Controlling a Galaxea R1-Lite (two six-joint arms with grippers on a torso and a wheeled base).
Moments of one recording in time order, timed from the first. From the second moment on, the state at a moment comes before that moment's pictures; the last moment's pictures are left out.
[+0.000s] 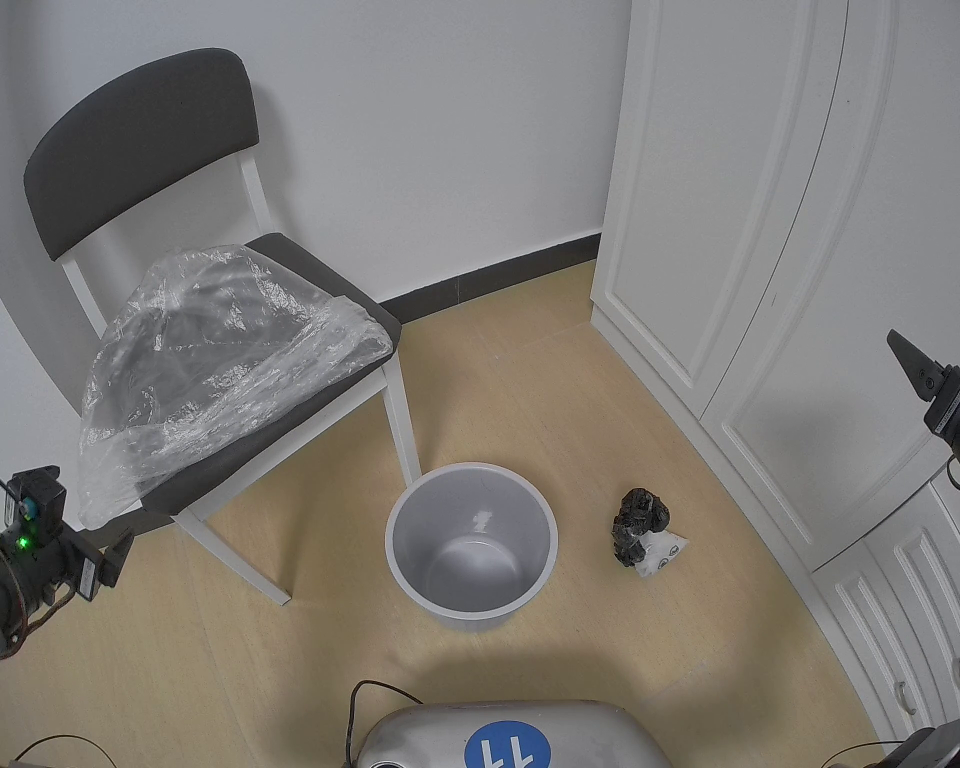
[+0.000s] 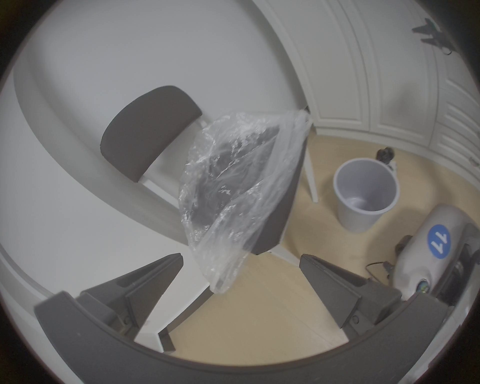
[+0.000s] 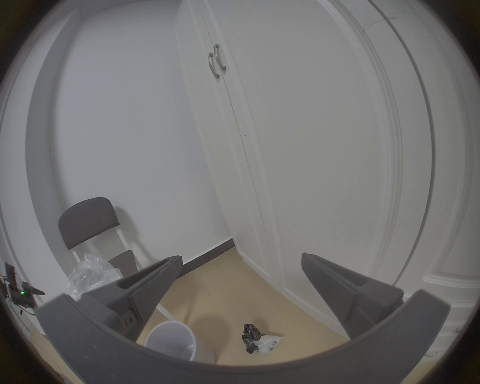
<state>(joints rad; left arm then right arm) 0.10 1.09 -0.34 -0.41 0.06 0.62 0.06 1.10 -0.44 -0.80 -0.10 0.26</state>
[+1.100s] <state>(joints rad) 0.19 1.65 -0.43 -1.06 0.22 0.69 0.02 1.09 -0.45 -0.80 -0.05 0.30</state>
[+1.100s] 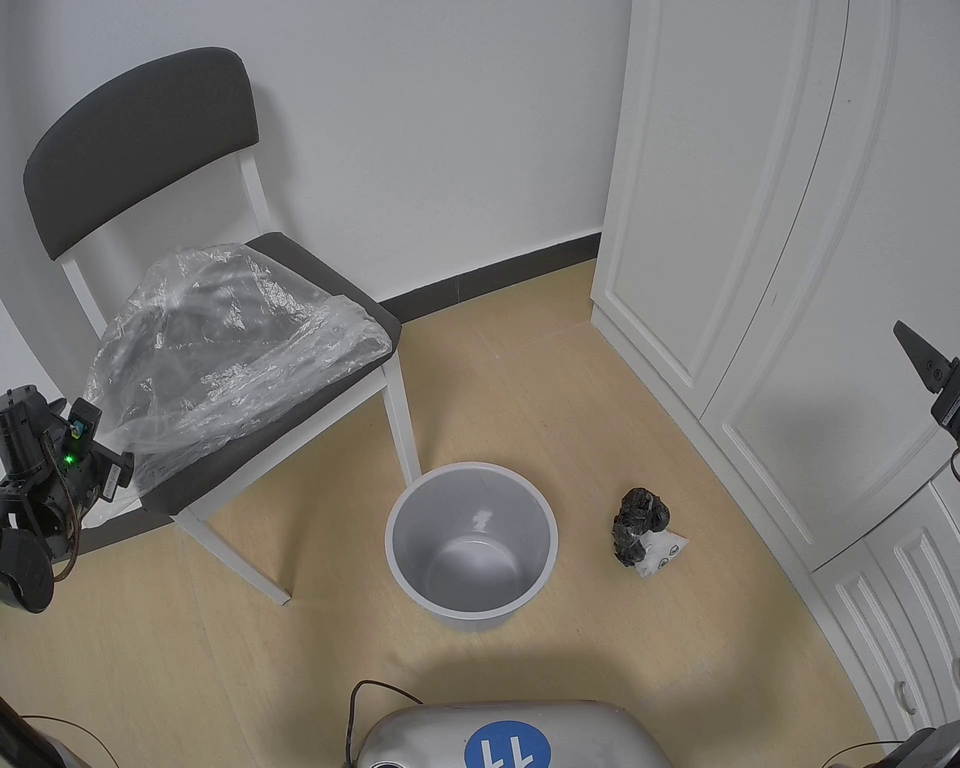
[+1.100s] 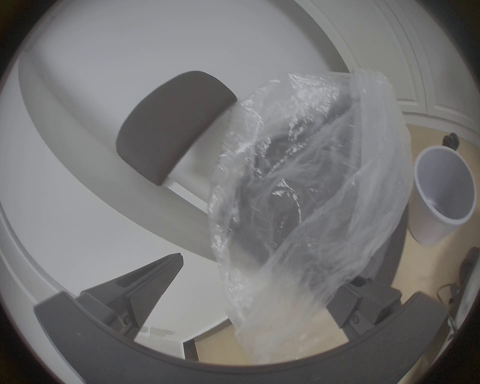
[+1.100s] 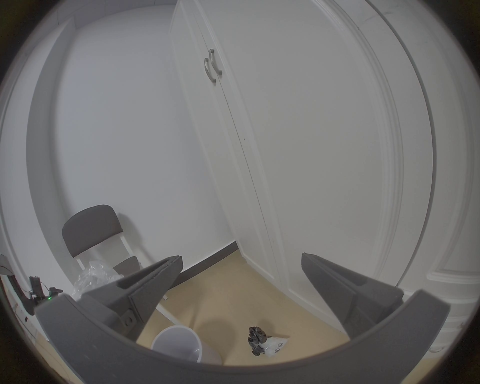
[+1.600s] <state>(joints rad) 0.18 1.75 -0.32 -1.49 0.21 0.70 -0.02 1.09 -0.45 -0.80 -0.02 0.30</state>
